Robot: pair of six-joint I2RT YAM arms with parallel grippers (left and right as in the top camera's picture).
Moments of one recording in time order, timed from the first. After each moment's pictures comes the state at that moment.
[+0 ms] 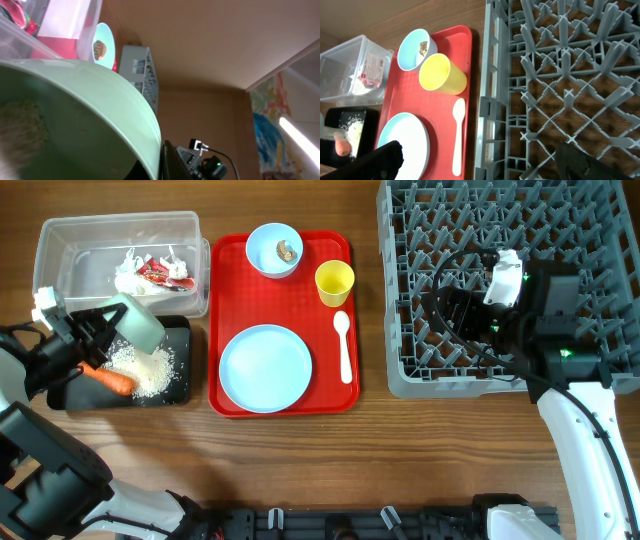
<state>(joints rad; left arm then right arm) 0.77 1.79 1.25 -1.13 1.45 0.11 0.02 1.23 1.04 -0.61 -0.40 0.26</state>
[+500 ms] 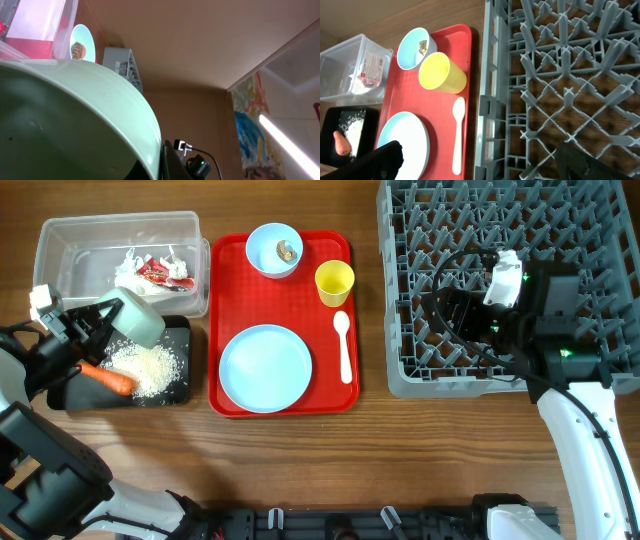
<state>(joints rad) 0.77 1.79 1.25 -1.14 1.54 0.11 0.02 1.23 1.04 -0.61 -0.40 0.26</state>
